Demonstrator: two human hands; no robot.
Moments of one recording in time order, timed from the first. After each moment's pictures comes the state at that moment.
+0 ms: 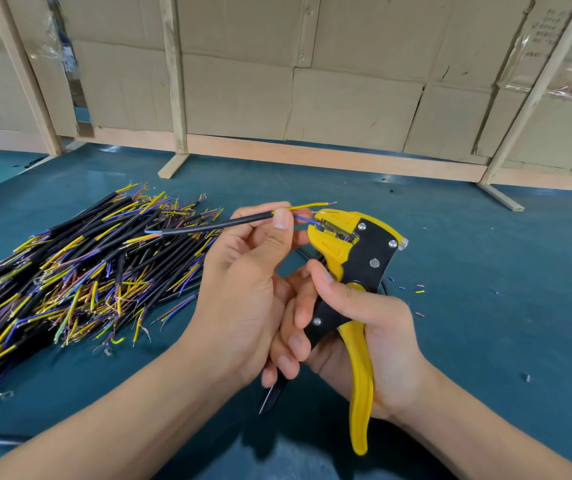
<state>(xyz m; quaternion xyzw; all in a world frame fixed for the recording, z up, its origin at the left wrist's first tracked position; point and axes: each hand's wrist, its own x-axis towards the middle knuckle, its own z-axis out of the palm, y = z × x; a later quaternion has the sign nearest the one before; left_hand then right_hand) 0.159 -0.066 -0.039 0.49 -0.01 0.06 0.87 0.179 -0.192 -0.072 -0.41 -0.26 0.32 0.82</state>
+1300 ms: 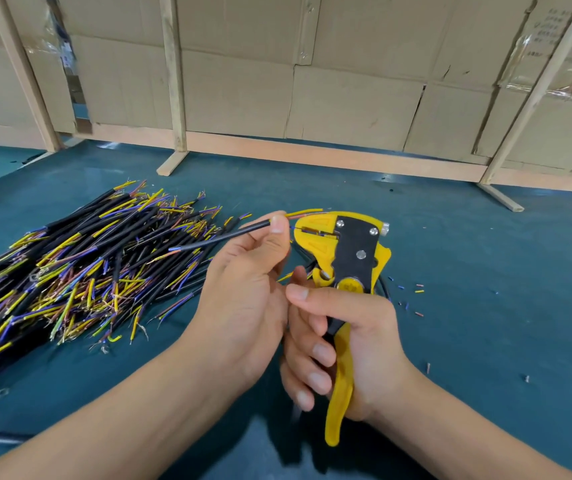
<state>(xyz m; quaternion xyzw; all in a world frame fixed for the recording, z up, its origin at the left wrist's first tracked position) 0.165 -0.069 -0.044 0.43 0.00 0.04 0.90 0.171 -0.179 -0.066 -0.44 -0.14 0.31 0.83</state>
